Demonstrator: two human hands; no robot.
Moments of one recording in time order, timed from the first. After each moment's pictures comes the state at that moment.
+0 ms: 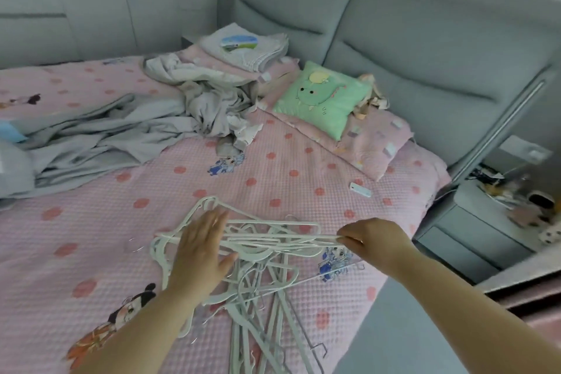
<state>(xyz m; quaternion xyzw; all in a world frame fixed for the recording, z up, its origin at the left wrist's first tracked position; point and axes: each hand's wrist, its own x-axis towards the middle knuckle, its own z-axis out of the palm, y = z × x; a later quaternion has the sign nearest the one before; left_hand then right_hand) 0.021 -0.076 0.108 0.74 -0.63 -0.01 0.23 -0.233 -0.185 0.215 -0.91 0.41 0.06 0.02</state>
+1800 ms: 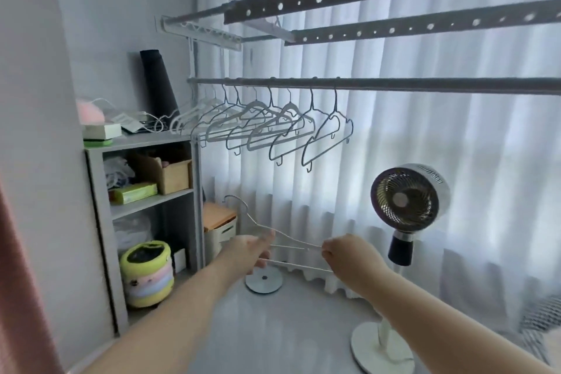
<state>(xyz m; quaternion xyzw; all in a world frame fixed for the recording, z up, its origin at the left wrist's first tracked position) -0.834 0.296 0.365 0.07 -0.82 -0.57 0.02 -0.874 0.482 0.367 -0.20 0.97 0.02 -0.10</state>
